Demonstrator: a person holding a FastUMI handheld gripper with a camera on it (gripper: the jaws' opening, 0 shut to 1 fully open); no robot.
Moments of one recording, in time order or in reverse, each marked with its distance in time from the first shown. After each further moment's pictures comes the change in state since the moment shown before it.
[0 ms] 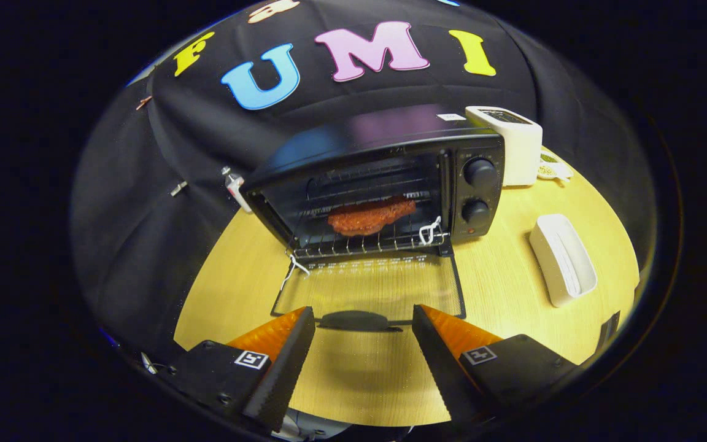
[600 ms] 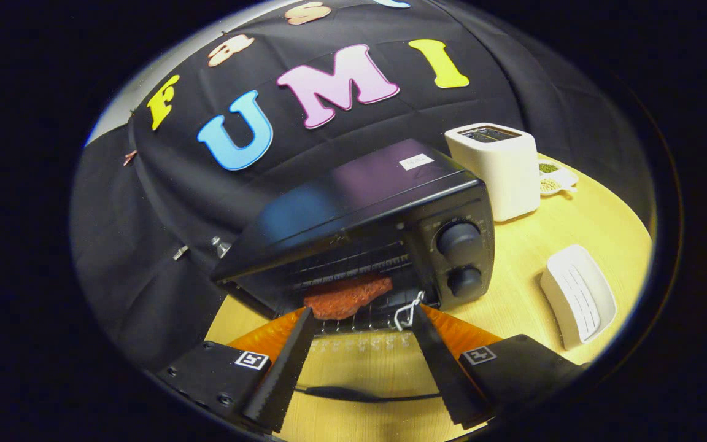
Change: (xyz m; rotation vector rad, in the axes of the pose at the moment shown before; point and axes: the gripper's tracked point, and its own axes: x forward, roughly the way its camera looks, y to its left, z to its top) arm 0.033 -0.038 0.089 0.151 -0.233 0.078
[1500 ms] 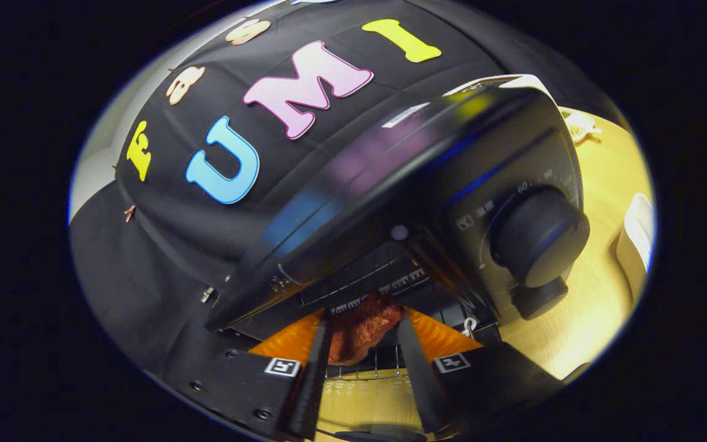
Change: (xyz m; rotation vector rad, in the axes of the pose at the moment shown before) arm 0.095 -0.007 0.029 0.241 -0.080 0.103
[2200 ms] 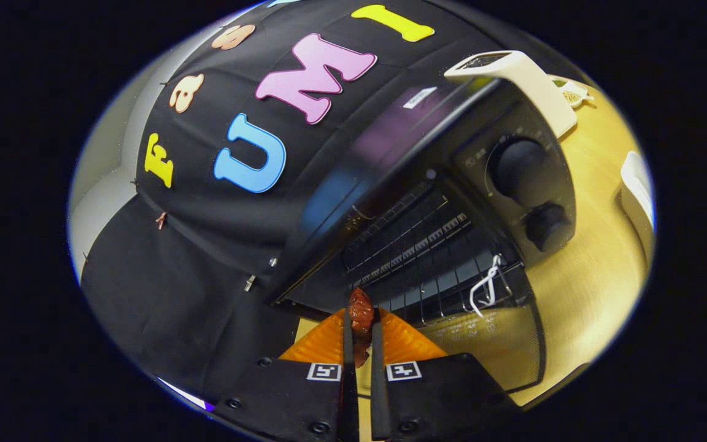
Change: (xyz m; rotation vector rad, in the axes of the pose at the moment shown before) arm -0.036 0.040 -0.034 0.176 0.160 0.175
